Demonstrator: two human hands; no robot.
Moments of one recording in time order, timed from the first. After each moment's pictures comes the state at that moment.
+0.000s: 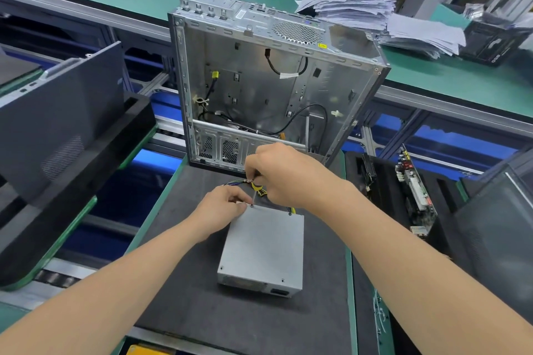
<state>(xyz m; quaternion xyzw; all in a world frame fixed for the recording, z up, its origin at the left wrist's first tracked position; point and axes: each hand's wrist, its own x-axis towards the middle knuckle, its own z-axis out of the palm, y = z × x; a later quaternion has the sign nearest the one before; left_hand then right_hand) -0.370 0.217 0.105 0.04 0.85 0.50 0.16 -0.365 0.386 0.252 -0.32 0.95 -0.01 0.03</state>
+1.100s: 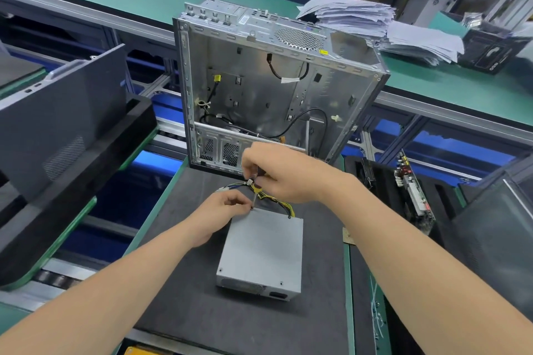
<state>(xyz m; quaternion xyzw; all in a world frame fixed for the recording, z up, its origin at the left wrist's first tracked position) -0.366 0.216 0.098 0.01 0.73 0.65 0.21 -0.377 0.395 0.260 -0.35 0.92 -0.09 0.12</state>
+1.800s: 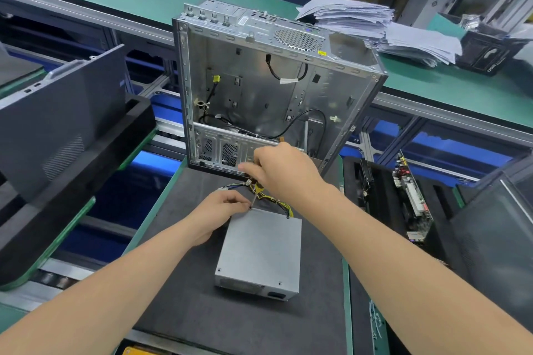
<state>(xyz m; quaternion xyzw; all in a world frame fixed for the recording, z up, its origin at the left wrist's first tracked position) -0.371 0.219 0.097 -0.01 0.73 0.65 0.21 -0.374 0.377 0.243 -0.15 0.99 0.00 0.01</state>
